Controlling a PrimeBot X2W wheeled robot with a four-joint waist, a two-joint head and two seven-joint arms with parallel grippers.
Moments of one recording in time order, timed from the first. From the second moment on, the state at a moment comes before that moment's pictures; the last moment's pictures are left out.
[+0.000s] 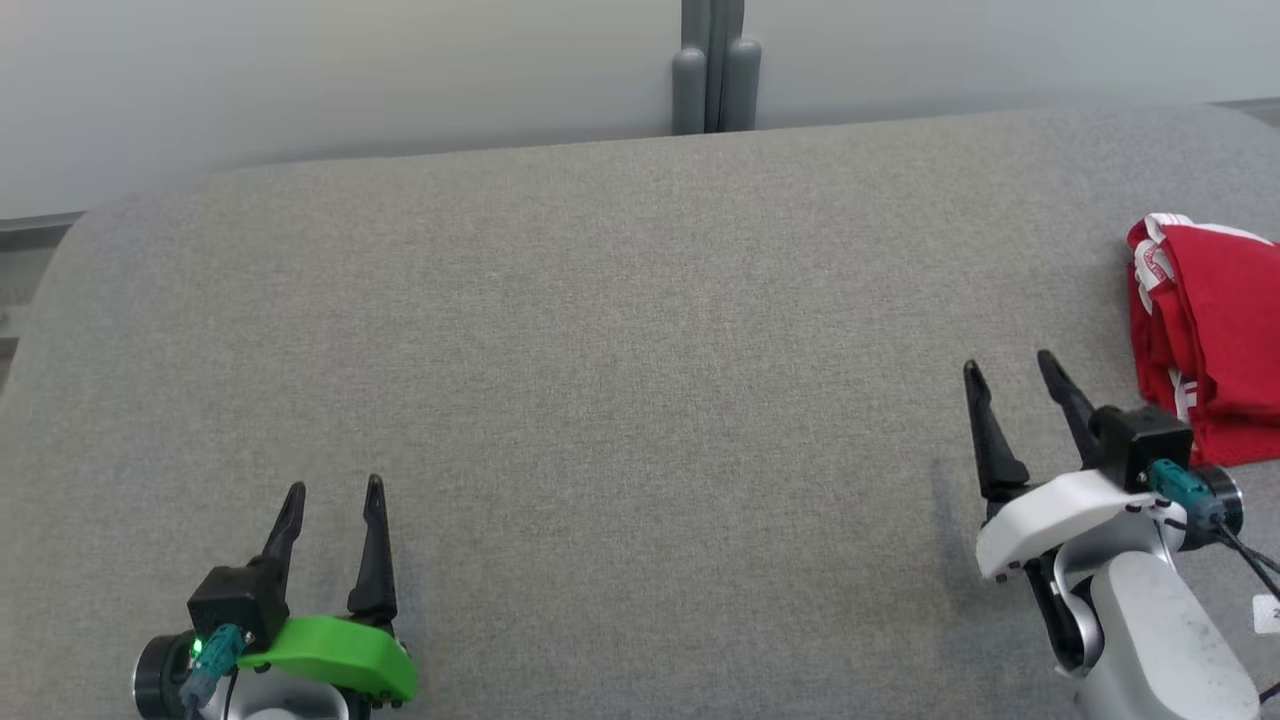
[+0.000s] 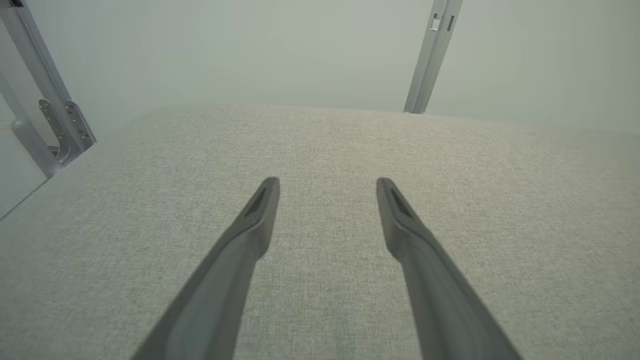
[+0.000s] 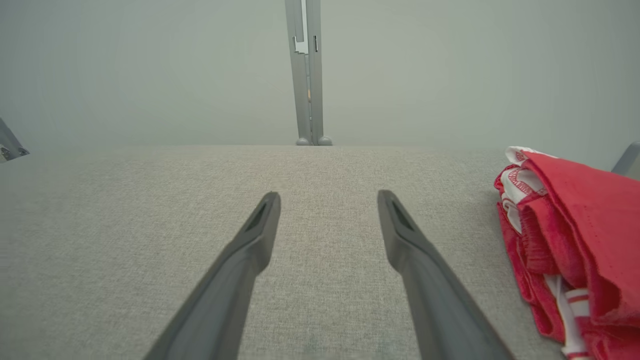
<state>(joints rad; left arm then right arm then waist) -0.10 0.05 -0.02 0.36 -0.19 -0.10 -0.26 -0.29 -0.14 0.04 0.45 0.16 0.13 -0.26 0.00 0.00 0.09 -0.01</state>
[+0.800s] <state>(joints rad) -0.01 0.05 0.03 0.34 -0.19 -0.08 -0.26 -0.19 -0.09 0.06 0.49 0.14 0.13 -0.26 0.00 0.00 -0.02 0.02</state>
